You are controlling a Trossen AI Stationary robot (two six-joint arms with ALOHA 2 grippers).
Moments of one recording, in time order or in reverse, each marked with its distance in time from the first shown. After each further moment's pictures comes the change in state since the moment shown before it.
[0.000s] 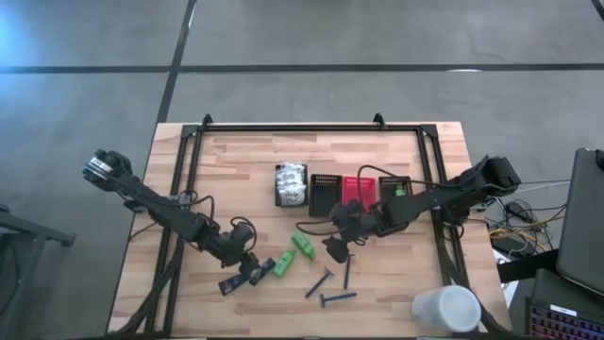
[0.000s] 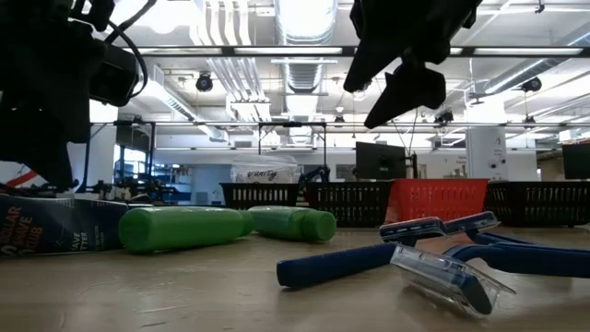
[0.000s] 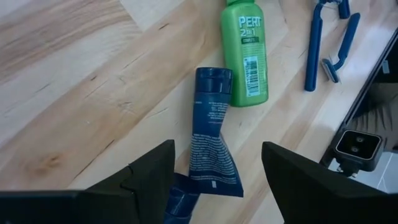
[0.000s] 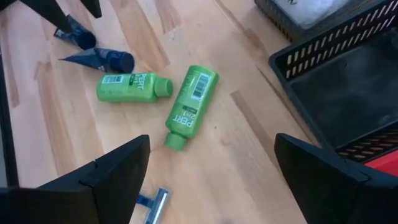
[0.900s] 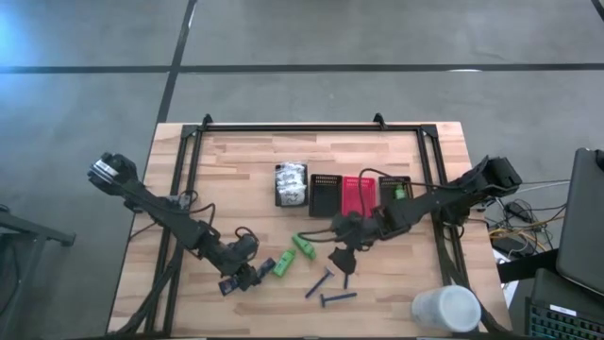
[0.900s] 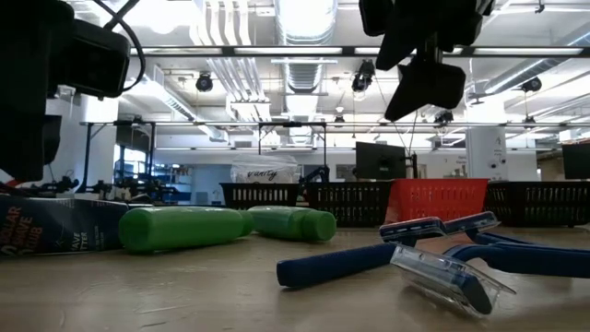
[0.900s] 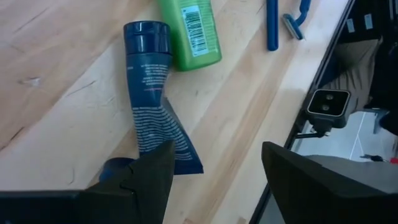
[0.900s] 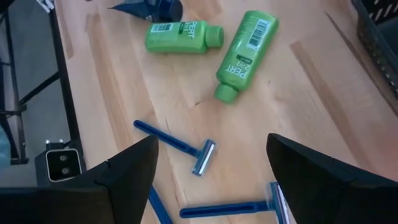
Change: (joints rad) left arm -0.066 0.073 0.000 0.181 0.050 0.058; right arm 0.036 -0.006 0.000 -0.005 -0.208 0.032
